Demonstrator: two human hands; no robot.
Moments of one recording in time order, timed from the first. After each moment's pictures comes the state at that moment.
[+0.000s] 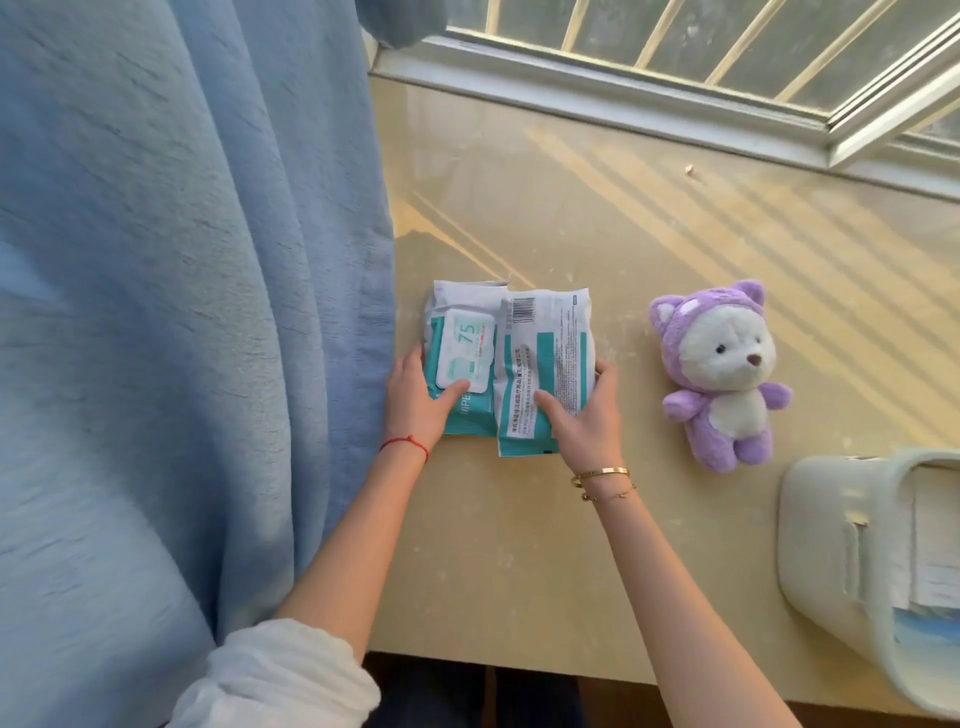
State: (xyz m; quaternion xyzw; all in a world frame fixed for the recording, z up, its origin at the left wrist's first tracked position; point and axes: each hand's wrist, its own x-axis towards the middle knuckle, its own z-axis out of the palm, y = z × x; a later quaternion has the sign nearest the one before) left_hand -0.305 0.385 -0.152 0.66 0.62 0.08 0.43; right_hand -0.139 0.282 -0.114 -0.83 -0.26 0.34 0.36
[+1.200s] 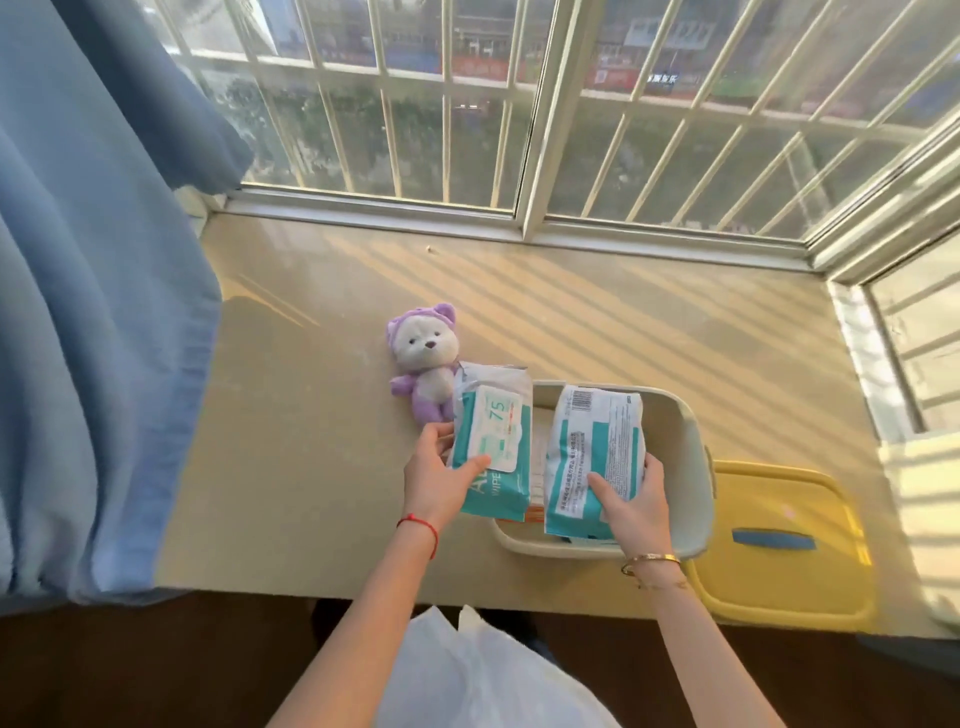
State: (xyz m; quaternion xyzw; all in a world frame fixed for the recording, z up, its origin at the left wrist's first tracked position) left_hand -0.037 0.031 0.065 0.54 0.57 0.19 0.59; right_hand 0.142 -0.110 0.052 -0.82 -0.17 0.31 0.45
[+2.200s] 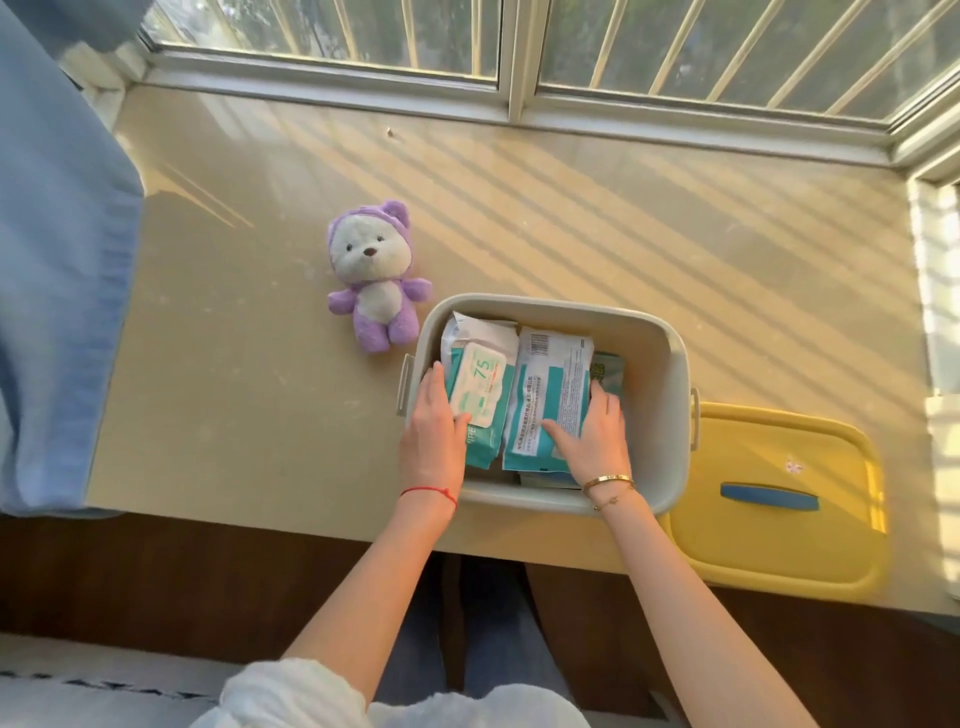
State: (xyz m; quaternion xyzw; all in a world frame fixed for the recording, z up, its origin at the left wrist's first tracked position) left_hand 0.050 -0.028 -0.033 0.73 0.60 0.09 0.32; right_hand 0.223 -0.113 -0.078 -0.87 -0.34 0.29 0.21
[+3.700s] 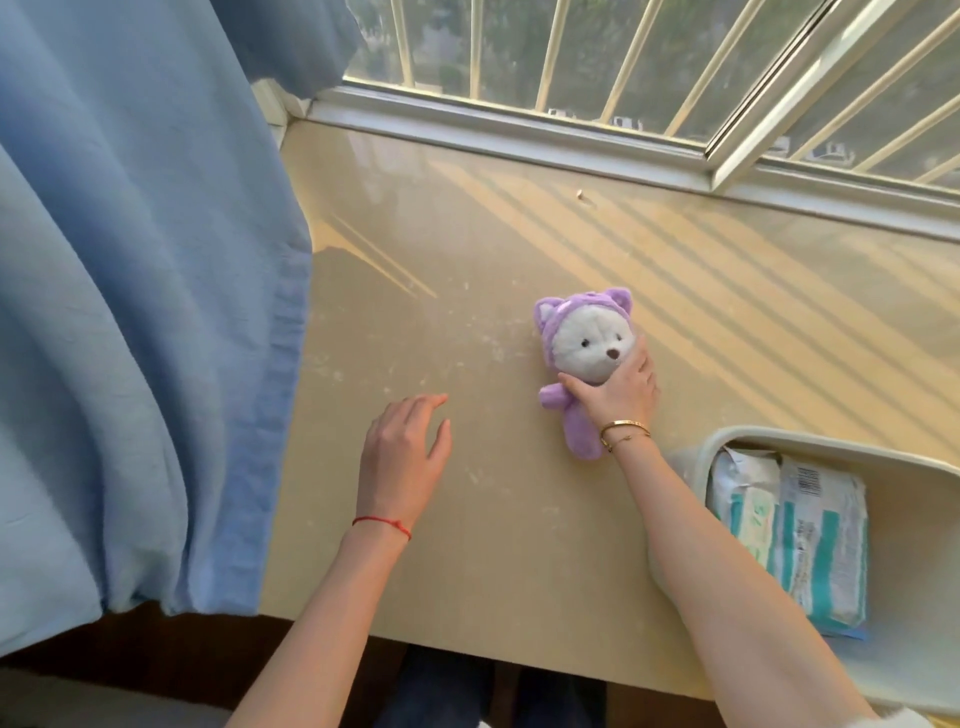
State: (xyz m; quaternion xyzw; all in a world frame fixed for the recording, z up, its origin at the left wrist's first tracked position) left_hand -0.205 0.242 -0.058 0.79 0.54 0.13 0.25; right_hand 0.063 0.211 -0.128 -0.91 -0.29 0.21 0.20
